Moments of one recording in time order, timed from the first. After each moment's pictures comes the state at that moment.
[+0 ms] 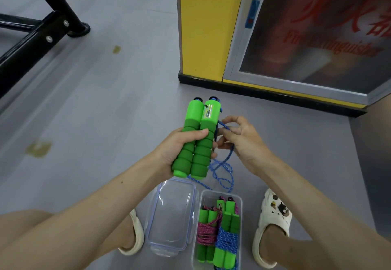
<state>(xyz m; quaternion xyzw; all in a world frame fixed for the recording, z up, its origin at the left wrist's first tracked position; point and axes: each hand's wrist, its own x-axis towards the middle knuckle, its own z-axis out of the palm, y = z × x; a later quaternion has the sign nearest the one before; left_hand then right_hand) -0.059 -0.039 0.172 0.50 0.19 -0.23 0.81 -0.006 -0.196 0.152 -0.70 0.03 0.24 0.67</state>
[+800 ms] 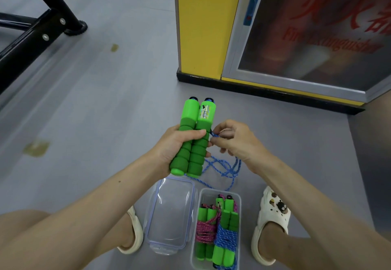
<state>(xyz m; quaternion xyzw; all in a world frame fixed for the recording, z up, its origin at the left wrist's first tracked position) -0.057 -0.037 0.168 0.55 0.22 -0.20 0.78 -0.007 -0.197 0.157 -0.79 -0.04 0.27 0.54</state>
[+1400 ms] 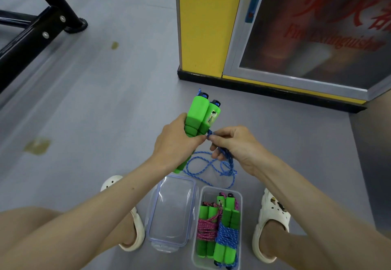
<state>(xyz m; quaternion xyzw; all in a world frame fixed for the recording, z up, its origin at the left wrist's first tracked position) -0.053 -0.039 0.154 0.88 0.16 -0.03 0.44 -0.017 -0.189 0.161 -0.72 0.04 0.34 0.60</state>
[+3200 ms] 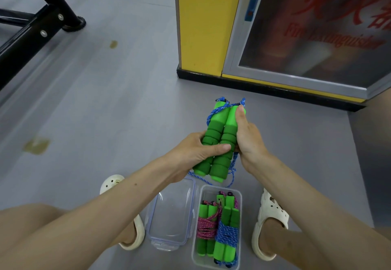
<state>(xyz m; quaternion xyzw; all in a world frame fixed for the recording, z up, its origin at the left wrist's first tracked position) -0.061 -0.059 0.156 0.60 0.13 -0.27 0.74 -0.016 -0.184 0.164 -0.68 0.16 0.21 0.68</state>
